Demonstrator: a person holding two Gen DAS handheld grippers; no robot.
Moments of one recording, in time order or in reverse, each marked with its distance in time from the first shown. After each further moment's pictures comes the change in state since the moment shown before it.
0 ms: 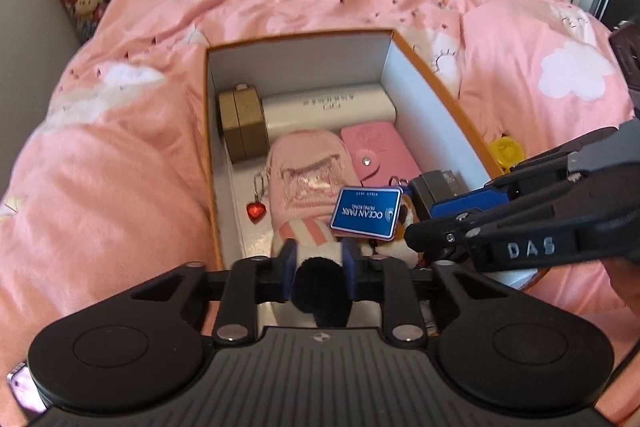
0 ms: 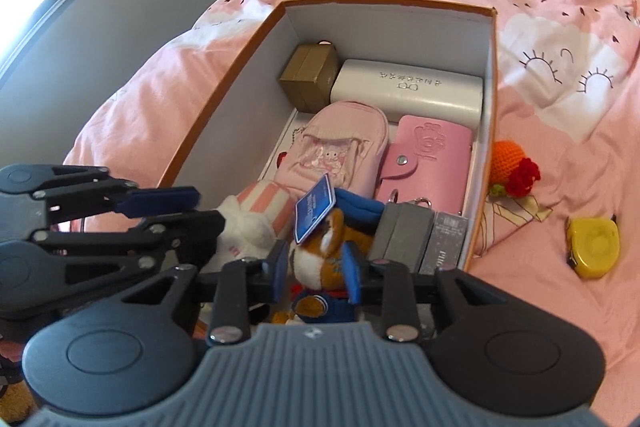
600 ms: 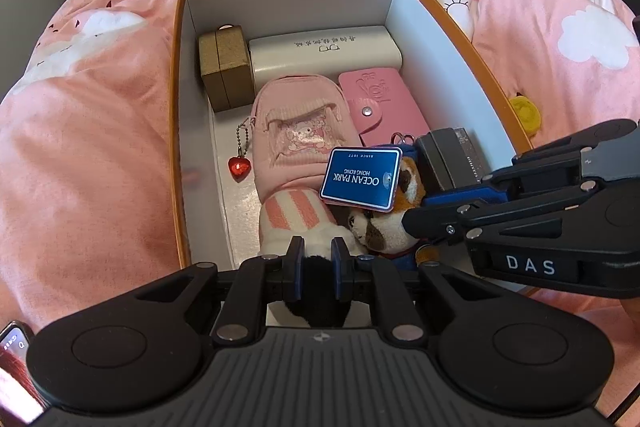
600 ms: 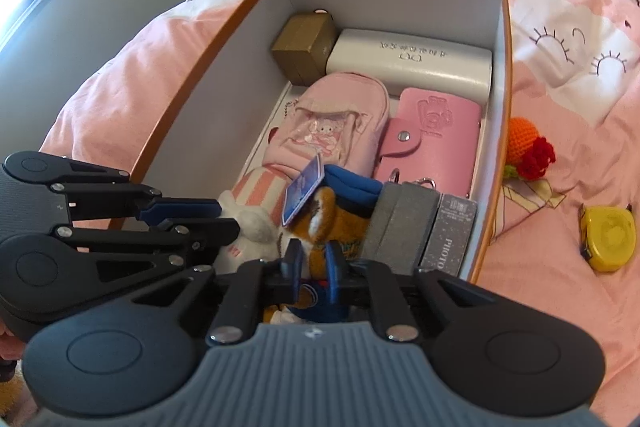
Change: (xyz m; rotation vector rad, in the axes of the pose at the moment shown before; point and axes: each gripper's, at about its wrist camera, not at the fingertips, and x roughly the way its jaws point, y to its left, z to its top) left arm 0.033 -0.004 -0.002 -0.016 0.140 -0.001; right arm 0.026 -0.006 -0.005 -0.005 0.053 -0.004
